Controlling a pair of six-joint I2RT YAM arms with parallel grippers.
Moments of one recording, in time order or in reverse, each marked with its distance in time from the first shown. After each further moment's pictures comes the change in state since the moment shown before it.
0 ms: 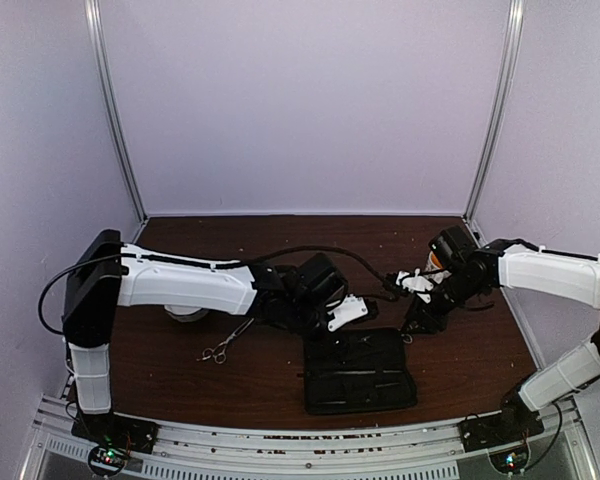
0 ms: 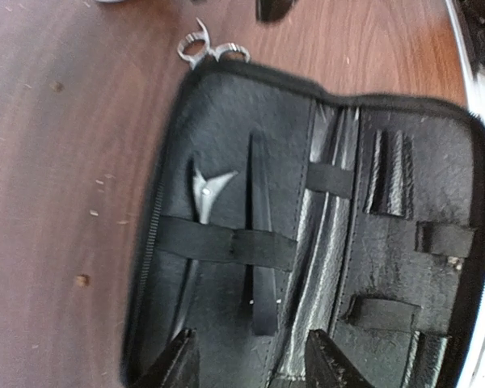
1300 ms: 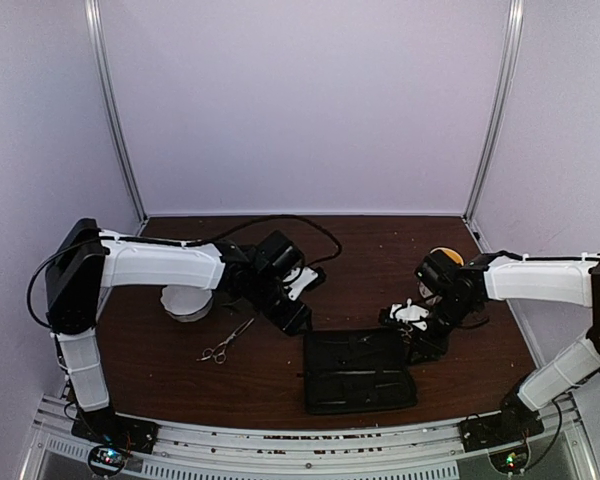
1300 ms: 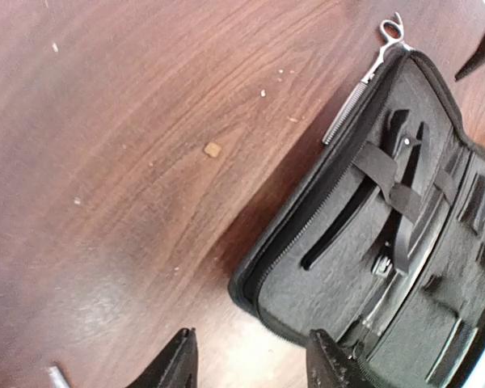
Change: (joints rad) left arm 0.189 -0.095 -0.121 -0.051 0.027 -0.323; right arm 0.097 0.052 -0.071 -0.077 0.095 -0.004
